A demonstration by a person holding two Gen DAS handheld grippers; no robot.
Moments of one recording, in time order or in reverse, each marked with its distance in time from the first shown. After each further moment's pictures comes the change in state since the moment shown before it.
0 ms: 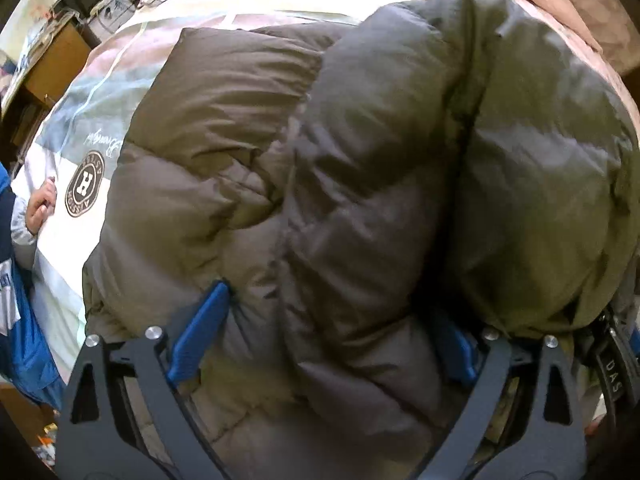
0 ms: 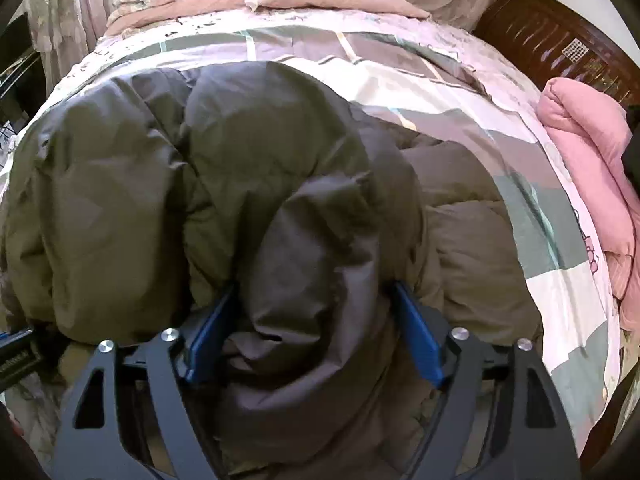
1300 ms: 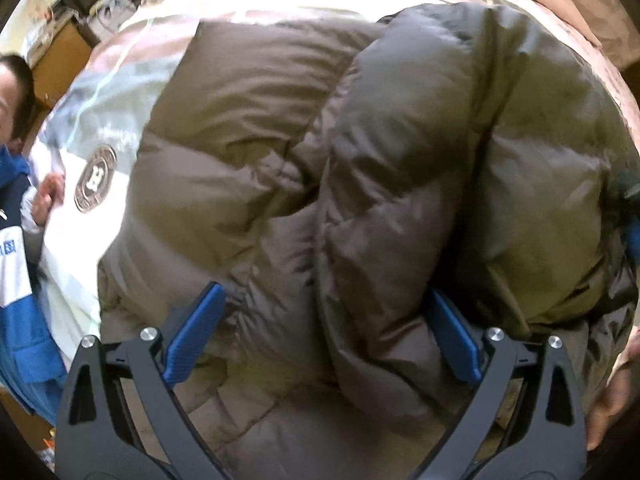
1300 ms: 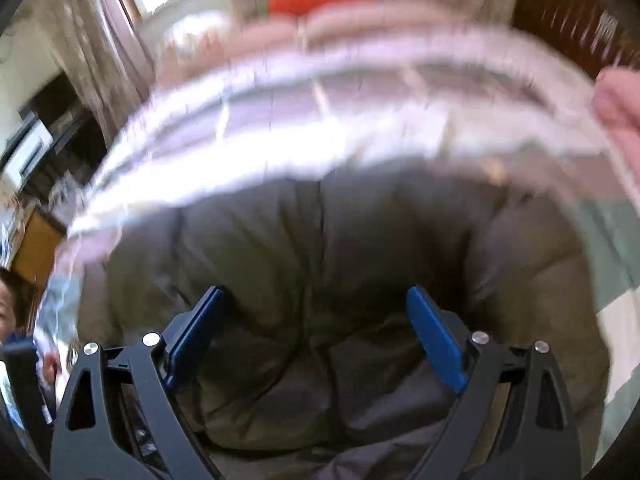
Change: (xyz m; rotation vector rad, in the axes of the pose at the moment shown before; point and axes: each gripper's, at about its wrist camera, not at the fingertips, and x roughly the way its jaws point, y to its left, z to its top) left arm -0.002 0.020 -0.011 0.021 0.026 0.004; right arm 0.022 0.042 0.041 0.068 0.046 0.266
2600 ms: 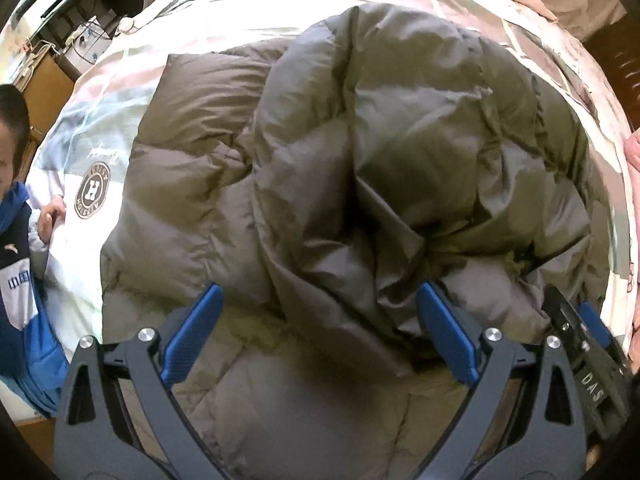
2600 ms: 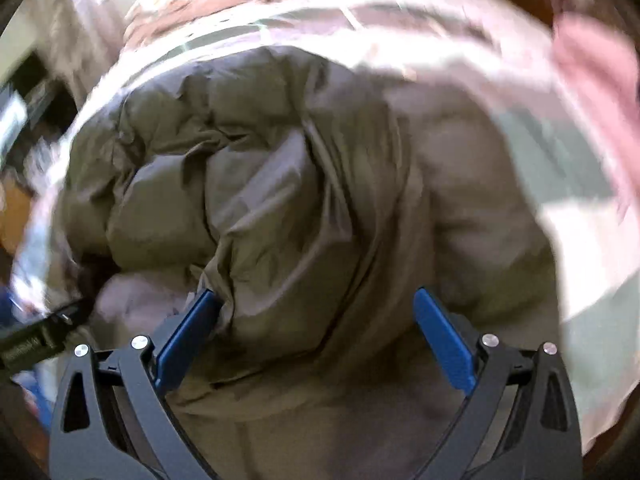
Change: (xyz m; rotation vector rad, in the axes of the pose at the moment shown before) left arm -0.055 -0.040 -0.037 0.129 -0.049 -0.043; right arm -0.072 -0.065 -0.092 0.064 0.039 -0.035
